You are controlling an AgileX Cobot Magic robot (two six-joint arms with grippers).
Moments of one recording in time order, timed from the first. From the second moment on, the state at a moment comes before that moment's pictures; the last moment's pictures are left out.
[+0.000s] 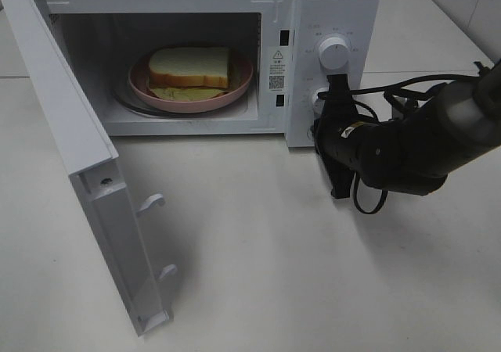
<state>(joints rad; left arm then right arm) 0.02 -0.01 -0.52 -0.05 1.07 -0.02 0.49 2.06 -0.85 0.52 -0.73 1.31</state>
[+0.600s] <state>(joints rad) 0.02 -0.01 -0.52 -0.05 1.07 -0.02 0.49 1.86 -0.76 0.42 -0.44 1.14</state>
